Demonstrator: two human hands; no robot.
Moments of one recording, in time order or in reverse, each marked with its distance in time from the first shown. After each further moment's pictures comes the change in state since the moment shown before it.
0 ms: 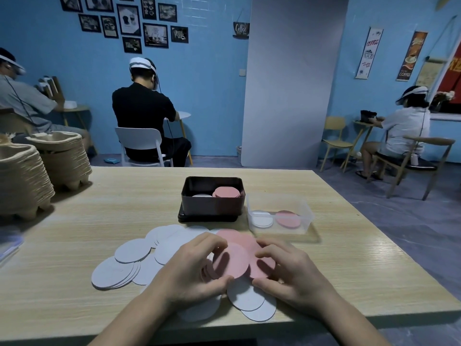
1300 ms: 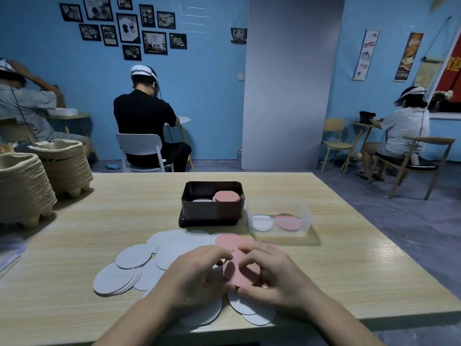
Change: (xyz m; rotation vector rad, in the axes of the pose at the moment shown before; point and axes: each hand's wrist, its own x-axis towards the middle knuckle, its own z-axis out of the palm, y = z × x) left_hand -0.002 -0.009 0.011 0.133 -0.002 0.030; right_hand 0.019 -0.015 0.016 0.088 -0.079 -0.086
